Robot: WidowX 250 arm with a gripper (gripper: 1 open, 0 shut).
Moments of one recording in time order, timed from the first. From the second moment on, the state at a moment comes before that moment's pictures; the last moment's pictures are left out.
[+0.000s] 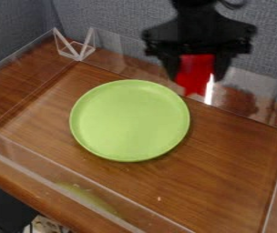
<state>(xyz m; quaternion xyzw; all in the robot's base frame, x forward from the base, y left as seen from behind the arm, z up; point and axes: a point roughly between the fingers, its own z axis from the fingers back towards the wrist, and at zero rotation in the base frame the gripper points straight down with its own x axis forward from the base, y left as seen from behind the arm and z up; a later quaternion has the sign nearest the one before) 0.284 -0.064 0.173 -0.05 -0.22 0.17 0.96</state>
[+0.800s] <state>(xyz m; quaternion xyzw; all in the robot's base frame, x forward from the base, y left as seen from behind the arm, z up) 0.278 0.058 0.161 0.00 -0.22 0.30 0.93</state>
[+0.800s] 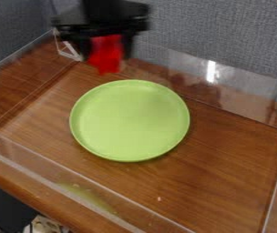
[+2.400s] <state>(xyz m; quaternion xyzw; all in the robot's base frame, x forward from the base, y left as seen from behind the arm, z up) 0.352 0.183 0.028 0.02 -0.10 0.40 0.91</state>
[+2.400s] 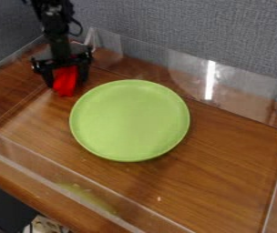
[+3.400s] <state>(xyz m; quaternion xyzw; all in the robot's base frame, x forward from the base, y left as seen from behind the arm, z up) 0.360 0.192 0.051 -0.03 -0.11 0.42 0.90</state>
